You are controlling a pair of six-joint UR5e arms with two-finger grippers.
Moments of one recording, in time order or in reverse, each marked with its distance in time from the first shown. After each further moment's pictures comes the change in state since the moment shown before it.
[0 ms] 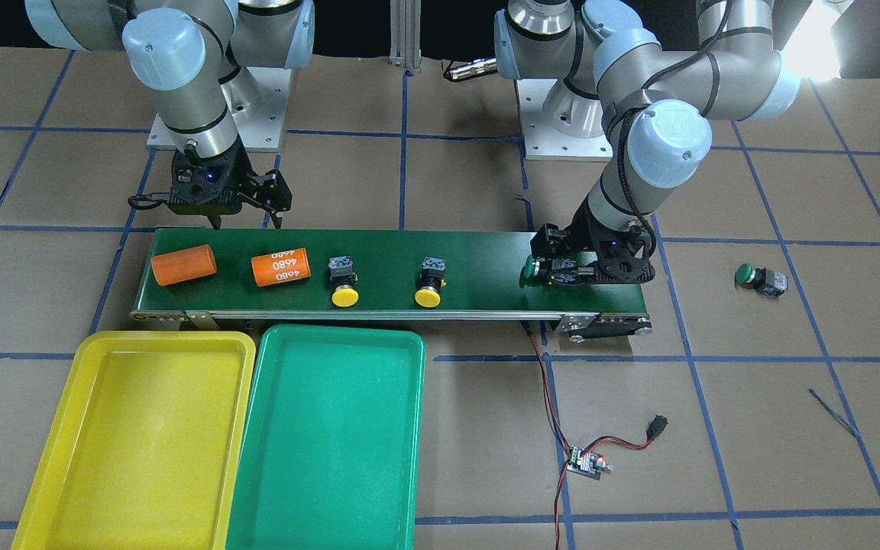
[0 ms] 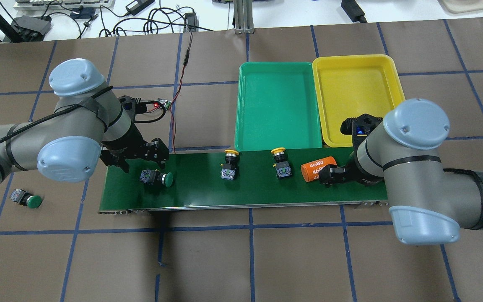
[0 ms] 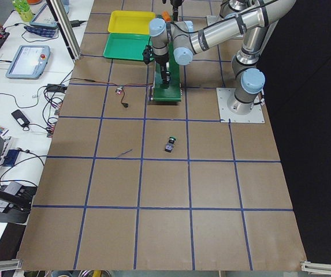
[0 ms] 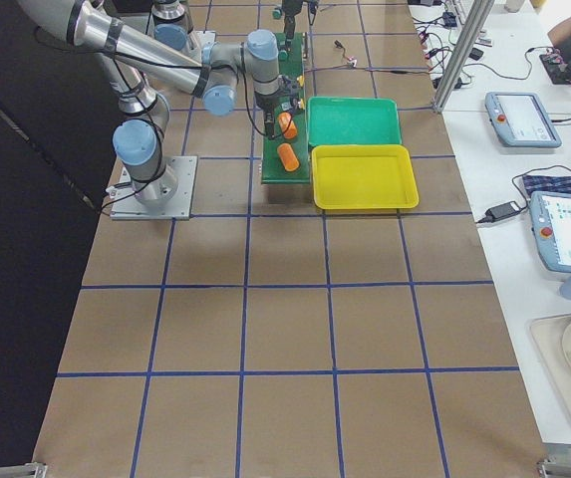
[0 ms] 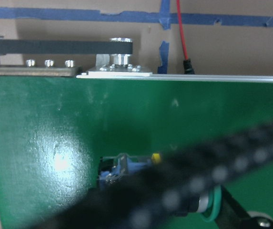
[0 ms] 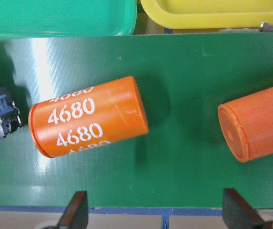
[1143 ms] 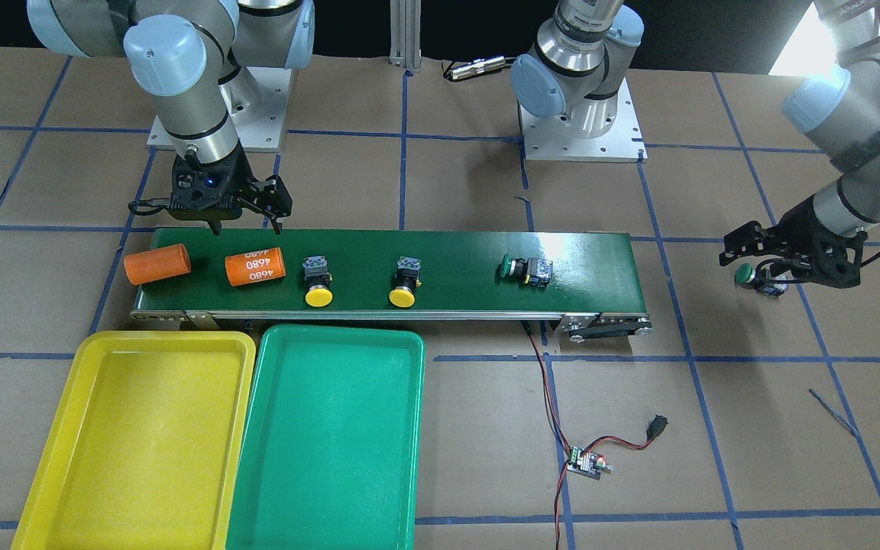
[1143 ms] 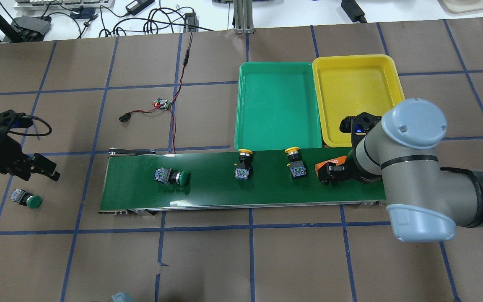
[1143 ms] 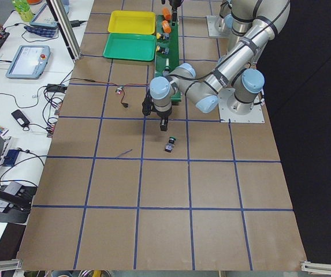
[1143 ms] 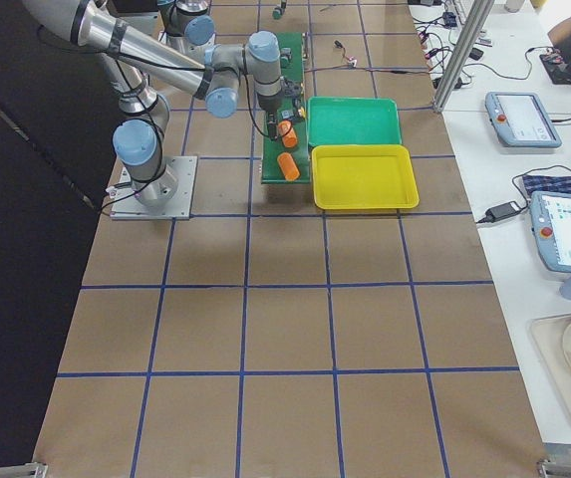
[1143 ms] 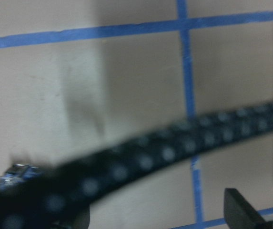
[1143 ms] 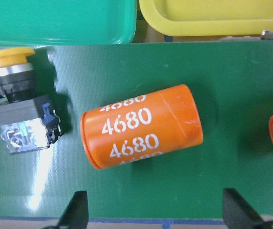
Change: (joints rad) left arm 0.668 -0.099 0.011 0.049 0.010 0.904; right arm 0.000 0.019 0.001 -0.028 0.000 0.001
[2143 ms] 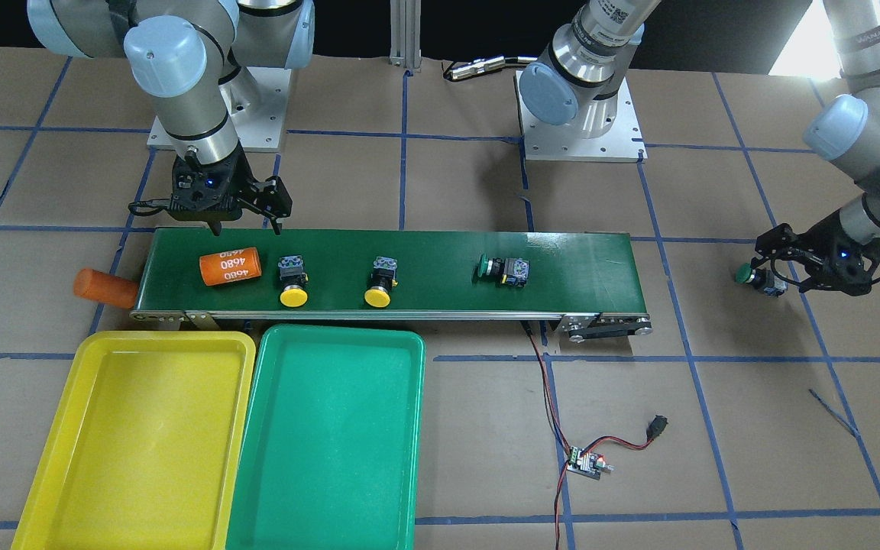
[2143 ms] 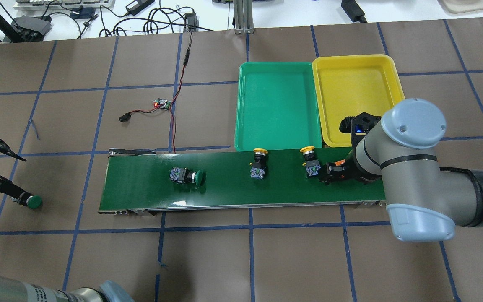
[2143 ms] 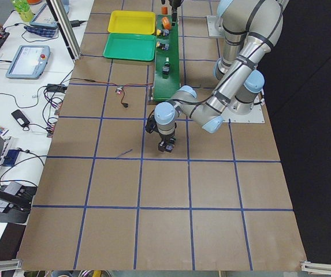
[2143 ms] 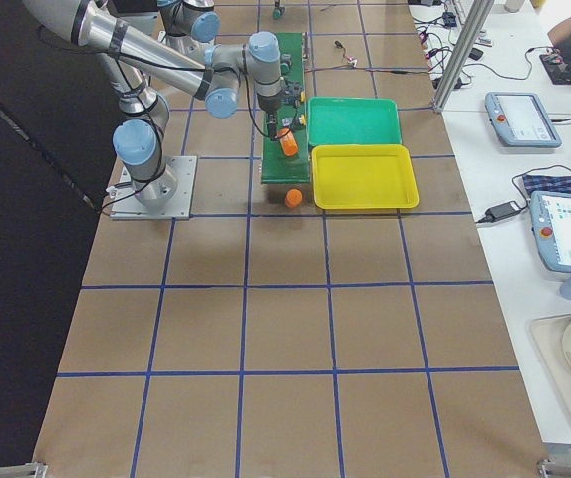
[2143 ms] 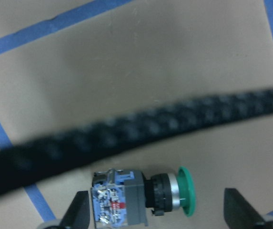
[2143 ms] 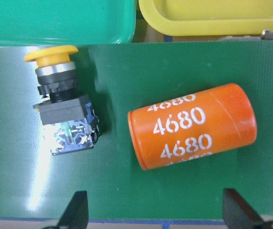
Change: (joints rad) left arm 0.094 -0.108 0.003 0.141 0.027 0.384; right arm 0.000 0.002 0.000 0.000 -0.001 0.000
